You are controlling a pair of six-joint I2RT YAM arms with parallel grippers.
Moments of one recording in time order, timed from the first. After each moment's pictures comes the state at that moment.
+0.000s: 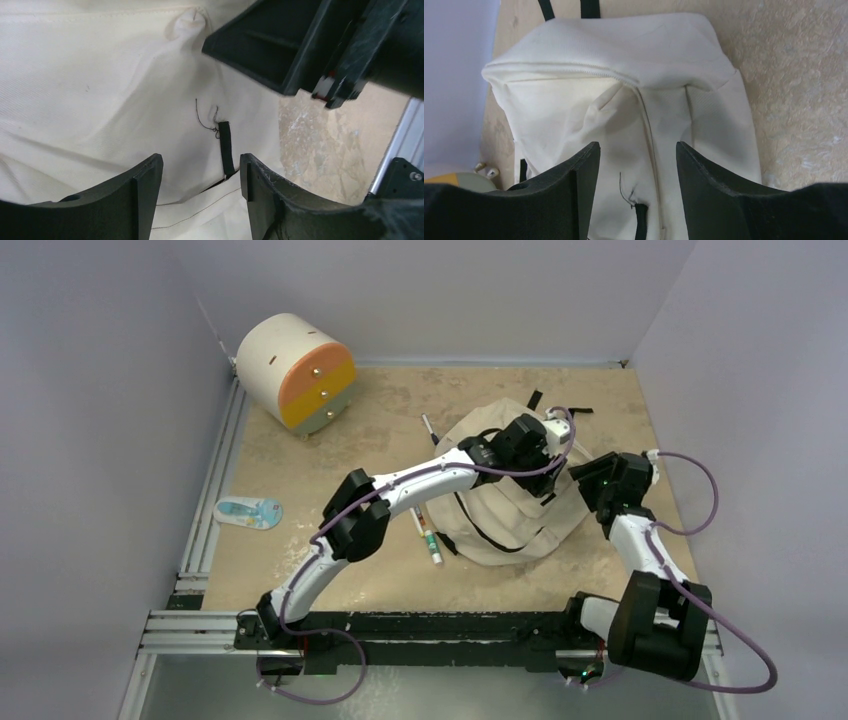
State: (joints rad) left arm -1.00 2.34 2.12 -0.39 0.15 -0.20; right arm -0.24 1.14 0.54 -0.06 -0.08 0.88
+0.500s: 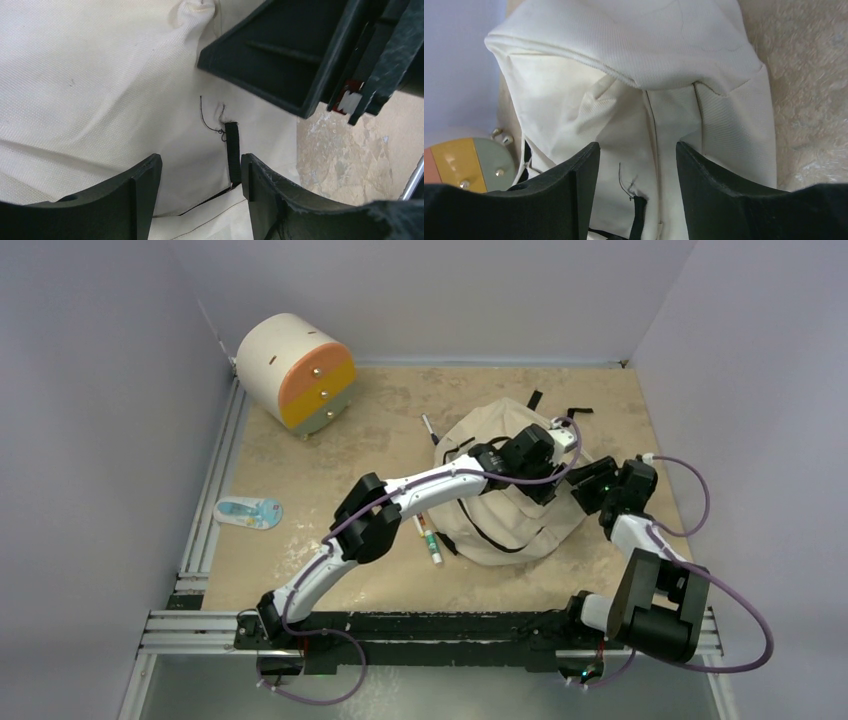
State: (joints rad) left arm -1.04 2.42 2.19 -0.44 0.07 -0.19; right arm -0.33 1.24 0.50 0.09 -0.32 0.85
